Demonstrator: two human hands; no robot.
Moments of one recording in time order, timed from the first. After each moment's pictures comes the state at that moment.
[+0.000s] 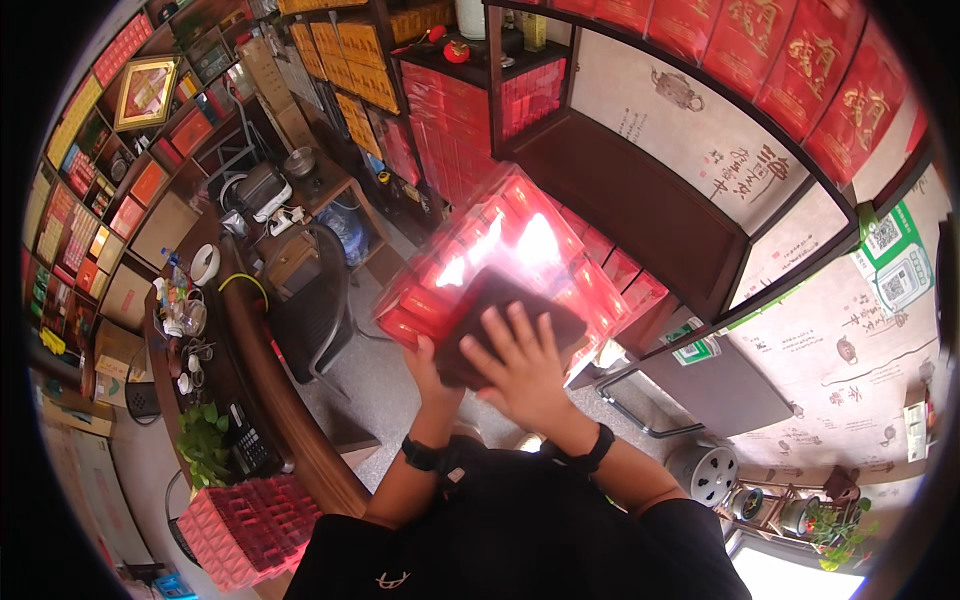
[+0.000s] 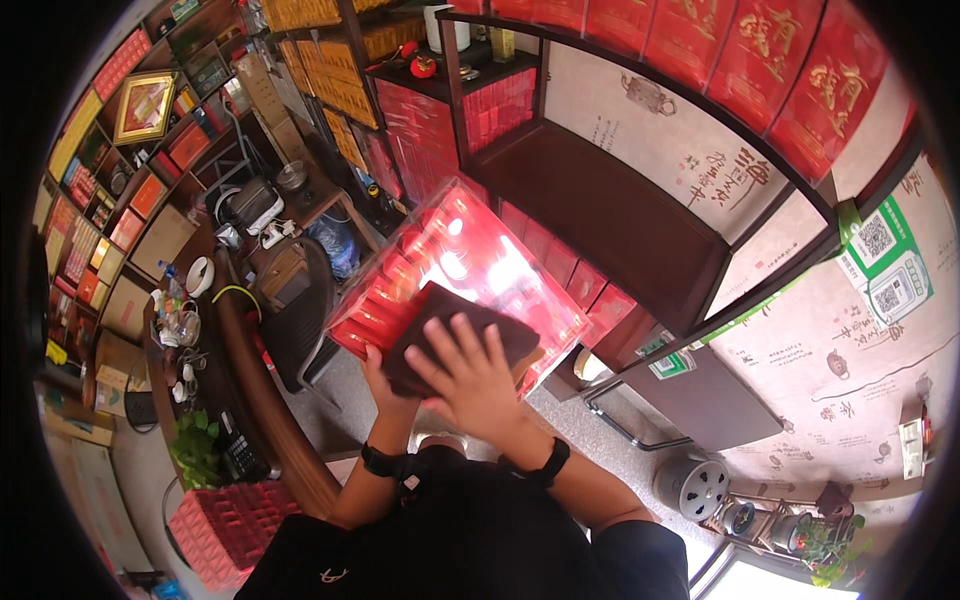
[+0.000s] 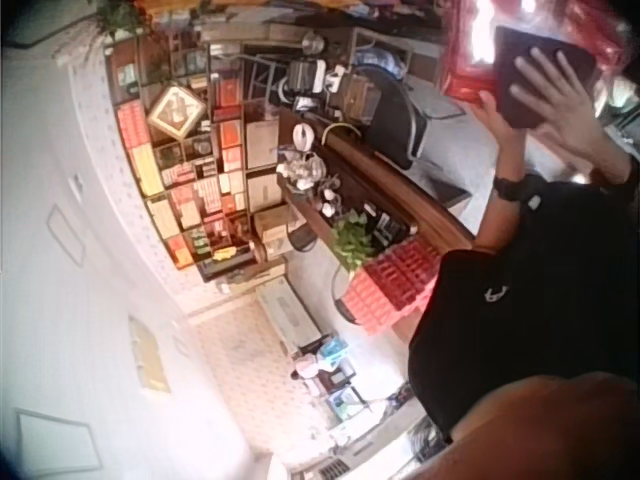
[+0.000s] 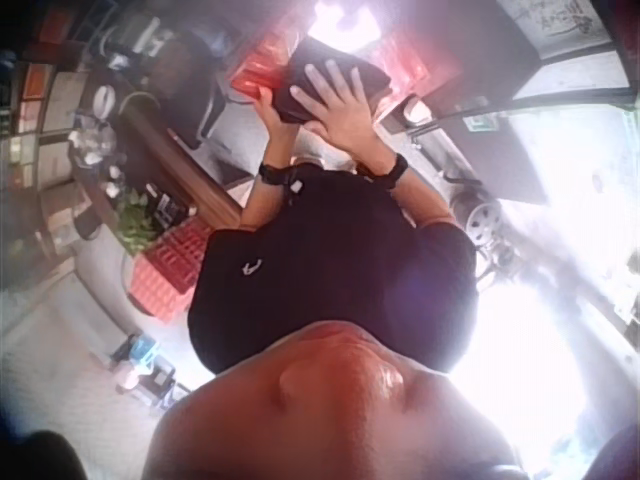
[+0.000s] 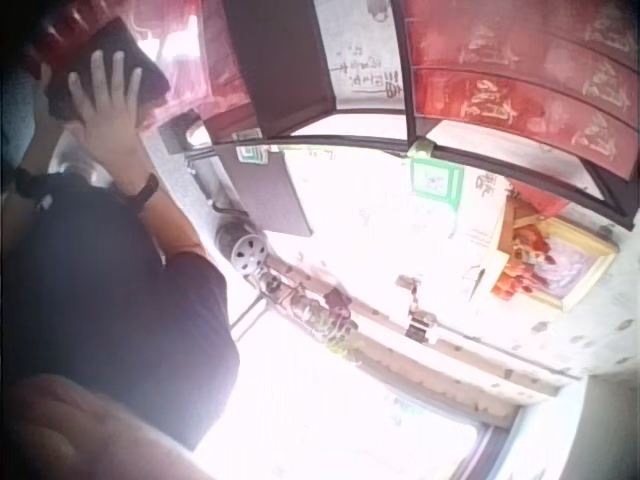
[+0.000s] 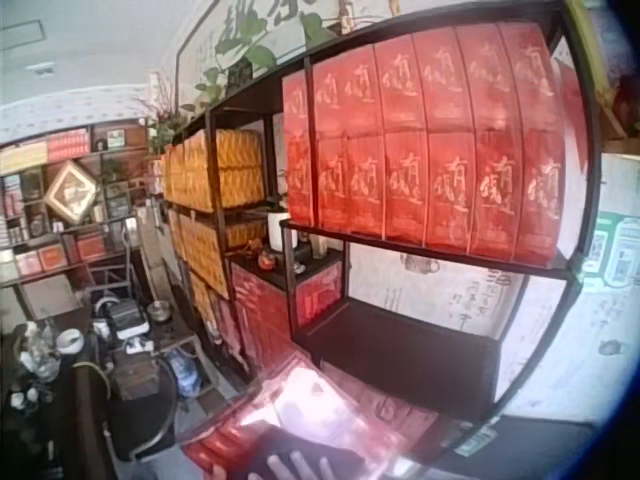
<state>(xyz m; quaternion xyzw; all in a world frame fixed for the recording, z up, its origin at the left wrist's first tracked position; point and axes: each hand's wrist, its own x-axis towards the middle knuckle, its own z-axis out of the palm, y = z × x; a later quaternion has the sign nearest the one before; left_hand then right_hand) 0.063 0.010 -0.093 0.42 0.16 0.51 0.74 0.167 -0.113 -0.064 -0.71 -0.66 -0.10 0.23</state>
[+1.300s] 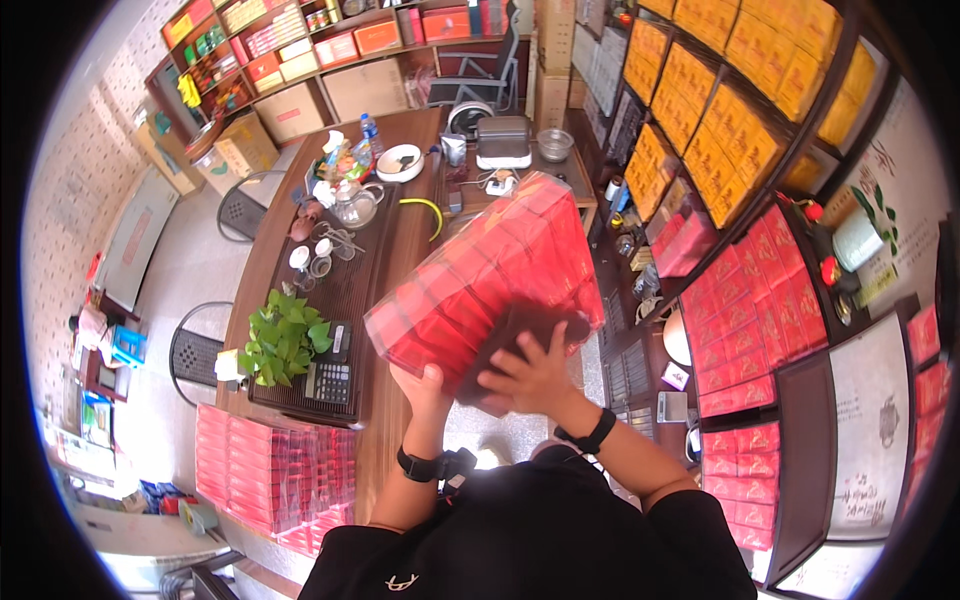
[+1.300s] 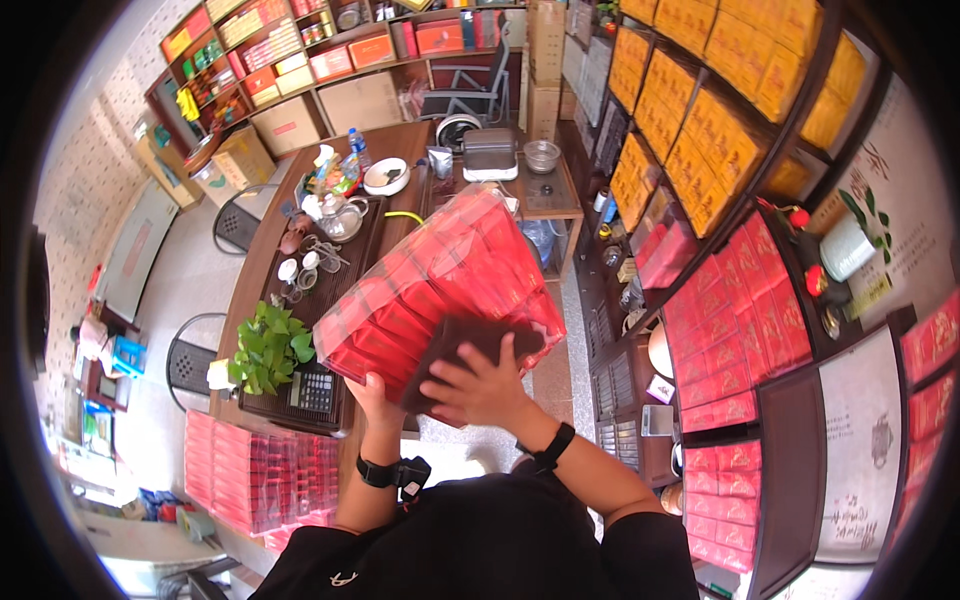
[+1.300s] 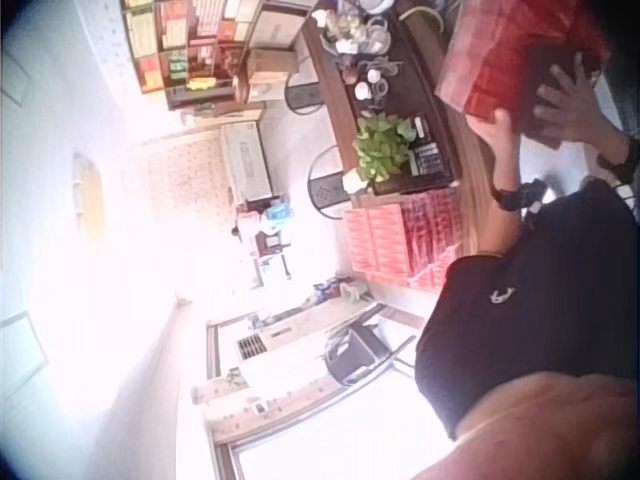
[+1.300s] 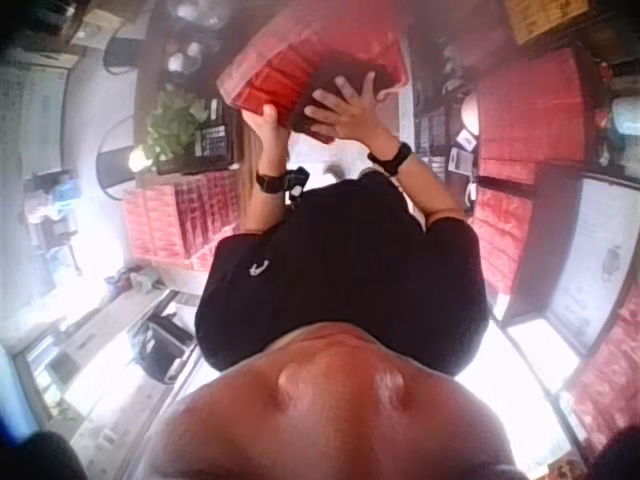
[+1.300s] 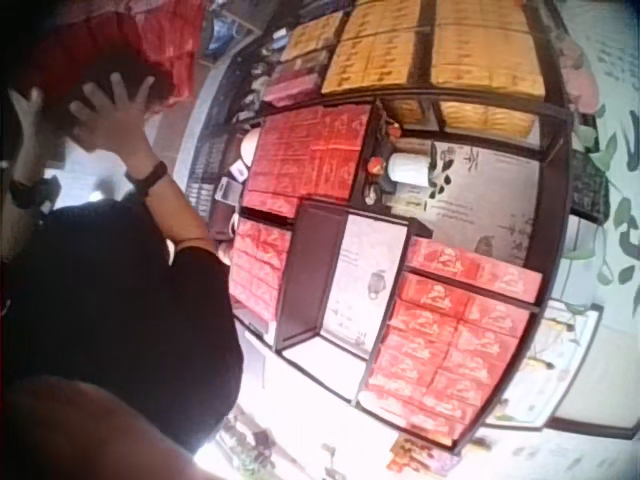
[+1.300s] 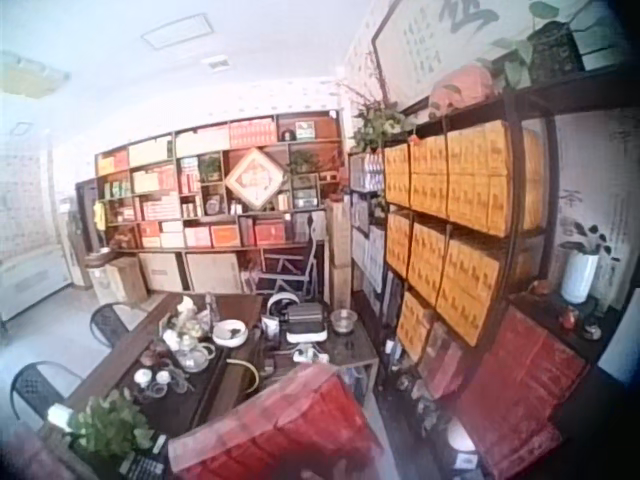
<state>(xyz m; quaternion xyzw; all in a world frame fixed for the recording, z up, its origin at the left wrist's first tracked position) -0.158 0.191 -0.043 0.41 0.33 0.76 0.39 0.011 0.212 -0.098 -0.27 -0.81 -0.21 0.47</state>
